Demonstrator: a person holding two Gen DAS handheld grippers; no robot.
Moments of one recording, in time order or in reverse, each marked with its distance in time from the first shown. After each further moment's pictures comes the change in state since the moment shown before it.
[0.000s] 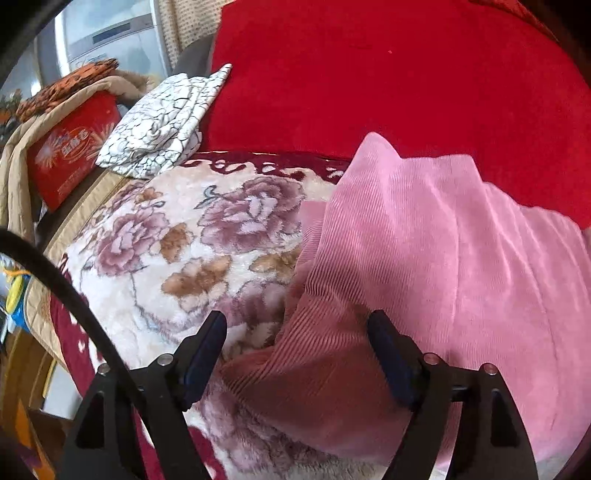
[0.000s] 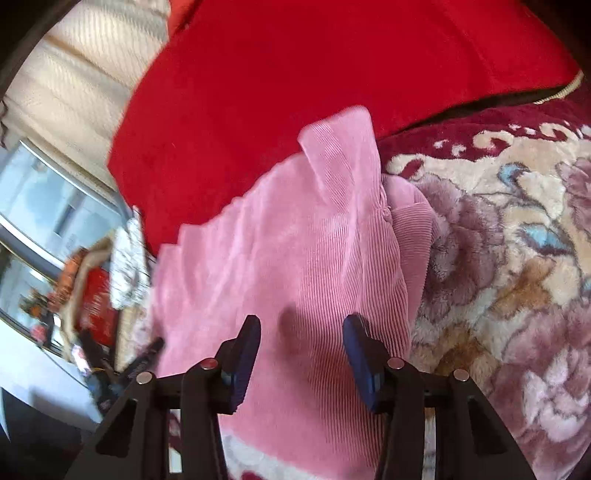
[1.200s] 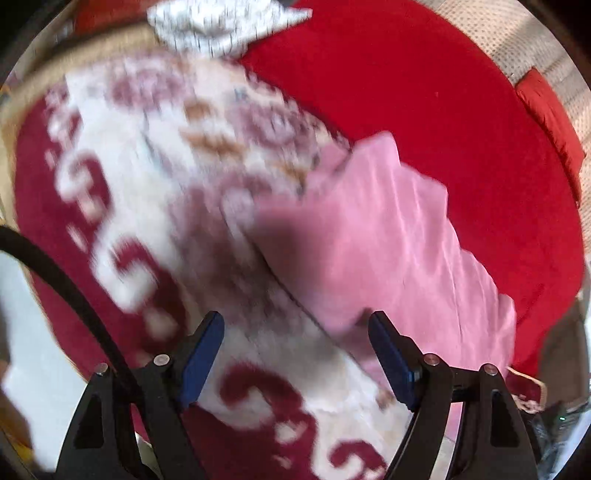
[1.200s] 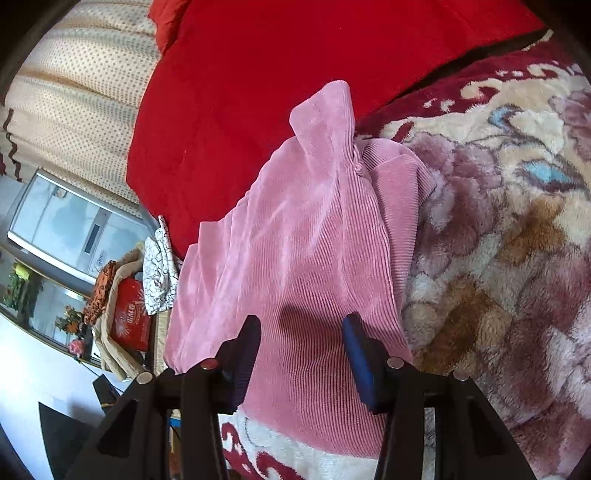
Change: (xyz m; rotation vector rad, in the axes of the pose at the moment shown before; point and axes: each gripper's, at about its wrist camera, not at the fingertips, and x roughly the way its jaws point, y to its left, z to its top) left arm -0.015 0.048 -0.070 -0.488 0.184 -0.389; right arm 0.015 -0.020 -0.007 0.079 0.048 0.120
